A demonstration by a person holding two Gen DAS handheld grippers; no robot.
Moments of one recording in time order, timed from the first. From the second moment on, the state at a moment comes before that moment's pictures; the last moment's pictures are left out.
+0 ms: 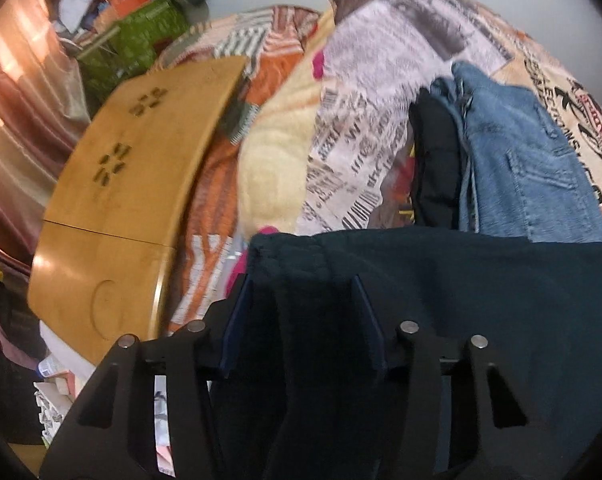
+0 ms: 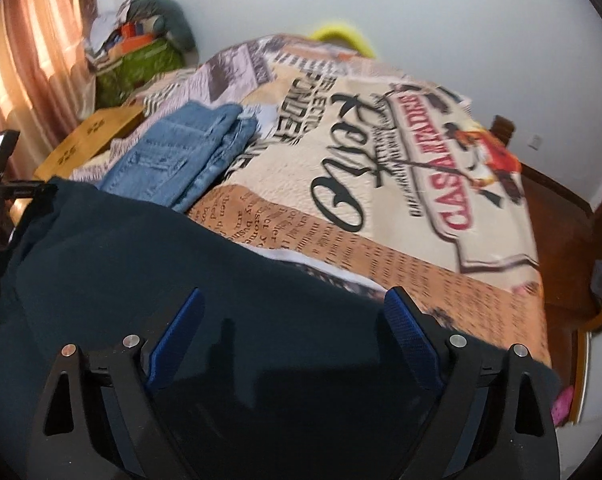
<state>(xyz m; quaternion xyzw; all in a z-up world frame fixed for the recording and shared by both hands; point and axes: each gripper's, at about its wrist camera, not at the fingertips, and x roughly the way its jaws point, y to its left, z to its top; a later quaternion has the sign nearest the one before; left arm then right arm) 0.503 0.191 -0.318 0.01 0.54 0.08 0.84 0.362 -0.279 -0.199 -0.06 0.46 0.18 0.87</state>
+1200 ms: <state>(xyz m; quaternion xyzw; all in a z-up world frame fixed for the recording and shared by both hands) 0.563 0.197 -0.249 -0.02 0.47 0.10 0.88 0.432 -0.252 -0.143 -0.13 0.34 0.11 0.93</state>
